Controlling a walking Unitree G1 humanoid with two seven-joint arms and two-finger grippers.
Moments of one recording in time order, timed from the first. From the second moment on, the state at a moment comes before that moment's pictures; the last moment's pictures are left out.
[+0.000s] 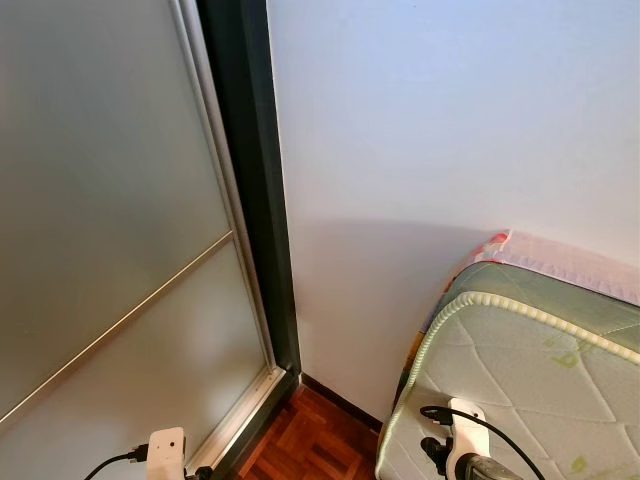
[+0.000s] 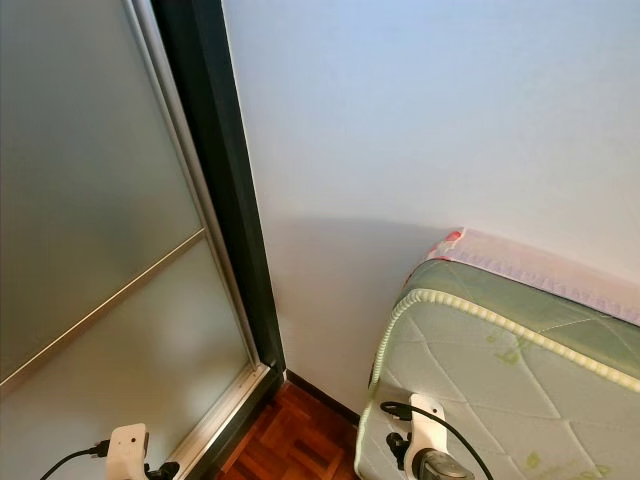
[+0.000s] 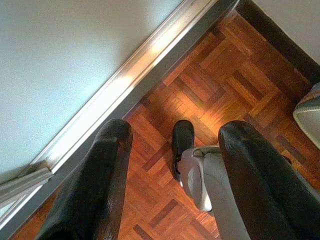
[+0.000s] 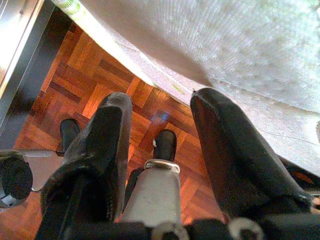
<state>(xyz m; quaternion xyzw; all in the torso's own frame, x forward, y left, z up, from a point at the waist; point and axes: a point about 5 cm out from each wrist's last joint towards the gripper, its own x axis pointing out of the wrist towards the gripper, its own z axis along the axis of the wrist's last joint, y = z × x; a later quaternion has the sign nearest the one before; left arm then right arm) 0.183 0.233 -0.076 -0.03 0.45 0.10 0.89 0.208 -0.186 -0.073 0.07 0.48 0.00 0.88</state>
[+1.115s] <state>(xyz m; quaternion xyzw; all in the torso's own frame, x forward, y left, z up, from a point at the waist) 0.175 0.235 -0.079 -0.03 0.46 0.10 0.88 0.225 -0.193 -0.062 0.05 0.45 0.00 0.89</state>
